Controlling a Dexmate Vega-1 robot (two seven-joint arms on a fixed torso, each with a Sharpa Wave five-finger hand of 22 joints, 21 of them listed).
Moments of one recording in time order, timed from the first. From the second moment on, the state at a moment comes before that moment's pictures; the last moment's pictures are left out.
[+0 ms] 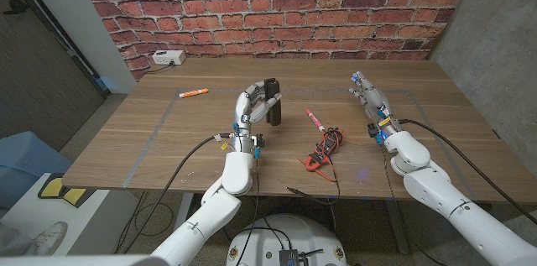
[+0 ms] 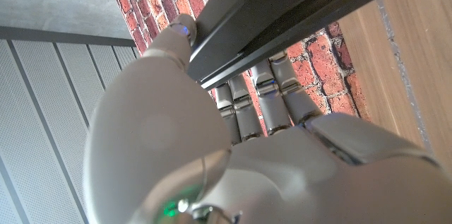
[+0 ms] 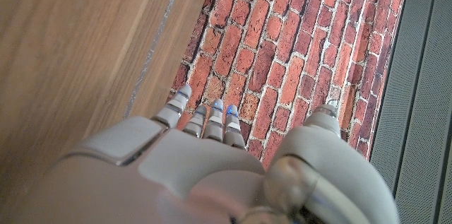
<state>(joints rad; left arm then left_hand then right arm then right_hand) 1.08 0.27 0.50 -1.51 0.00 -0.61 0.56 1.15 0.02 0.45 -0.17 0.27 0.67 0.06 0.50 0.33 0.76 -0.02 0.39 0.59 0.92 0.06 0.41 0.32 0.58 -0.05 1.12 0.23 -1.08 -0.62 -0.32 -1.52 0.54 0.41 -0.07 0.41 0.11 -0.09 -0.11 0.19 0.12 0.03 0.19 0.19 0.12 0.02 0.19 0.20 -0.04 -0.03 0.18 0.20 0.13 0.04 0.18 0.17</state>
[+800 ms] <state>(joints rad) 1.05 0.16 0.50 -1.44 -0.11 -0.64 0.53 1.15 0.02 0.45 -0.17 0.21 0.66 0.04 0.50 0.33 0.76 -0.04 0.33 0.59 0.92 0.02 0.35 0.29 0.58 -0.04 1.16 0.19 -1.10 -0.63 -0.31 -1.58 0.52 0.40 -0.08 0.47 0.12 -0.05 -0.14 0.19 0.16 0.01 0.20 0.19 0.17 0.03 0.21 0.20 0.04 -0.02 0.21 0.19 0.19 0.05 0.20 0.17</state>
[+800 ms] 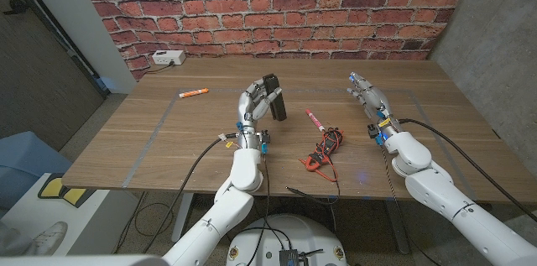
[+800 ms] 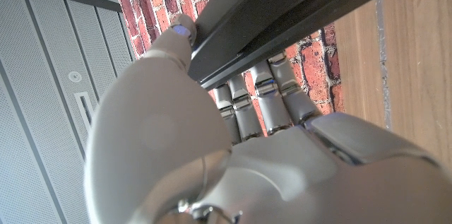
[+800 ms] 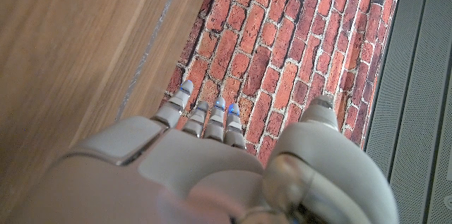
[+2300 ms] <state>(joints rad) 0.96 0.08 0.52 -1.34 -0.36 -0.61 0.38 1.15 0.02 0.45 -0.17 0.19 0.66 0.05 0.50 0.33 0.78 -0.05 0.30 0.58 0.92 0.01 0.33 0.27 0.56 -0.05 1.18 0.18 -1.14 -0.68 -0.31 -1.68 0.47 0.36 -0.10 0.55 0.16 0.01 -0.15 0.19 0.21 -0.02 0.21 0.19 0.21 0.00 0.22 0.20 0.09 -0.04 0.23 0.20 0.23 0.04 0.20 0.17</state>
